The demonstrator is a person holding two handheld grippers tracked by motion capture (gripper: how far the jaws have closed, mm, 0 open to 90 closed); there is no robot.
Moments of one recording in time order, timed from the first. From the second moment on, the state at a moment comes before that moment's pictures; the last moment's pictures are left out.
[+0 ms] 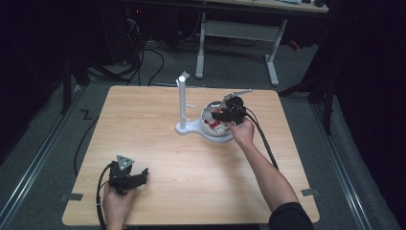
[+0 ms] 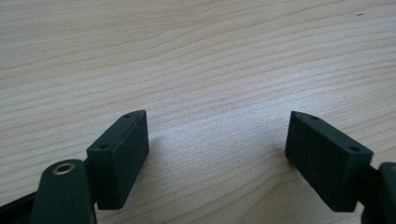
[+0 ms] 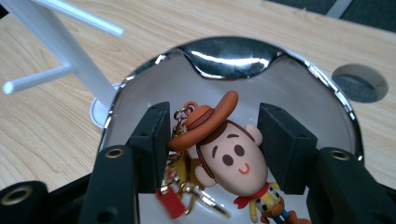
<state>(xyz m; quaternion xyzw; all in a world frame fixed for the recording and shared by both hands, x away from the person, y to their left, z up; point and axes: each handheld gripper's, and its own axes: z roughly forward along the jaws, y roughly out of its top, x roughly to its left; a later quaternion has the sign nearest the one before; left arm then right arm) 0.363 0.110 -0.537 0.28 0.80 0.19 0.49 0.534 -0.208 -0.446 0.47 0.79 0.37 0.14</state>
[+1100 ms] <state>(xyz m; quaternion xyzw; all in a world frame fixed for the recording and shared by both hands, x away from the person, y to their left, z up) 0.363 0.110 -0.537 0.28 0.80 0.19 0.49 0.482 -0.284 -0.416 0.50 0.74 0.43 0.16</state>
